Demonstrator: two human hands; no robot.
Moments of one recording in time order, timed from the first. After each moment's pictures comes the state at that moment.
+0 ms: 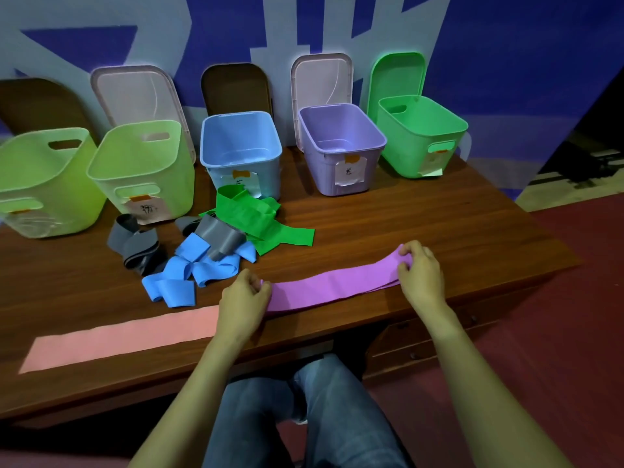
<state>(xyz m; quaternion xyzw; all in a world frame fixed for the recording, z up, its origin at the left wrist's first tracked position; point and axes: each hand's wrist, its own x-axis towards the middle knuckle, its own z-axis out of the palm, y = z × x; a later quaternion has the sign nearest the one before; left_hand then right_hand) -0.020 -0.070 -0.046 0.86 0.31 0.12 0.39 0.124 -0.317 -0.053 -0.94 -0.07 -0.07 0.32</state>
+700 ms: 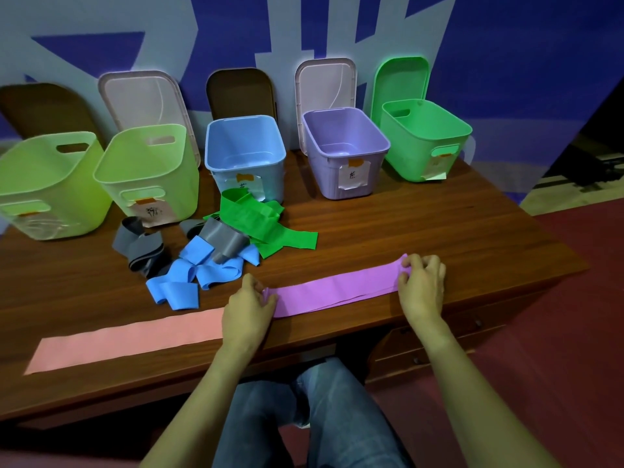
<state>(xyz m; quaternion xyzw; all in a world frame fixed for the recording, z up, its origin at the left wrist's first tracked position) -0.019 -0.071 -0.067 0.88 0.31 0.14 0.33 0.116 -0.309 -0.070 -0.96 -0.03 -0.11 0.25</state>
